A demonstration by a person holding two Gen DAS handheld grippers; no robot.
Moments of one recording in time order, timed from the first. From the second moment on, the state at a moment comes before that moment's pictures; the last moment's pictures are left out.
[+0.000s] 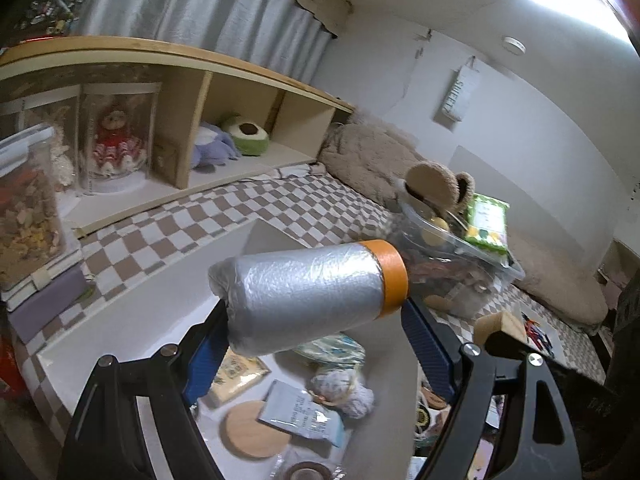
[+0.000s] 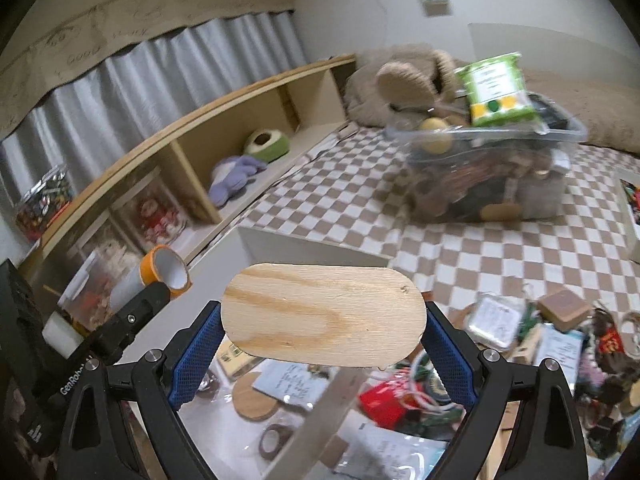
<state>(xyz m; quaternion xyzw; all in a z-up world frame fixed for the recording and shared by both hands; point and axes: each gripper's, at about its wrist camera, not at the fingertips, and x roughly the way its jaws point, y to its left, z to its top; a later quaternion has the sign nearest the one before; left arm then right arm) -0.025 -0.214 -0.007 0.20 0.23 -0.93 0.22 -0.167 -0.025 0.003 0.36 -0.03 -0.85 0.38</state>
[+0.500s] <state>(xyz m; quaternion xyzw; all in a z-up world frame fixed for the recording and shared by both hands) 0.001 -0.260 -0.018 0.19 0.27 -0.90 0.28 -0.134 -0.114 -0.054 0.41 0.11 -0.79 0.45</state>
